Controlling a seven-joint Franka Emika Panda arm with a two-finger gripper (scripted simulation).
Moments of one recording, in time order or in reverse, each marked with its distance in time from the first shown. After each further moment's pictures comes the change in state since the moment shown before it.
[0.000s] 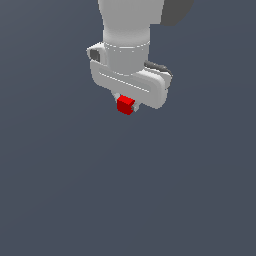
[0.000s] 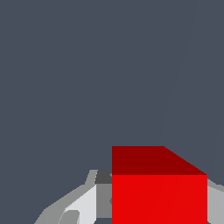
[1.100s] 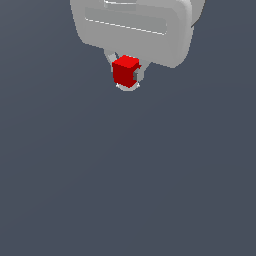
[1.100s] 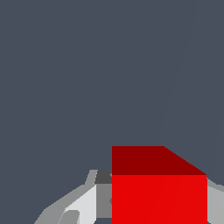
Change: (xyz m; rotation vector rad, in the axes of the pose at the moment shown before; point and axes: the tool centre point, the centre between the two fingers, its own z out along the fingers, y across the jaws) arm 0.026 -0.017 -0.111 0.000 -0.001 -0.002
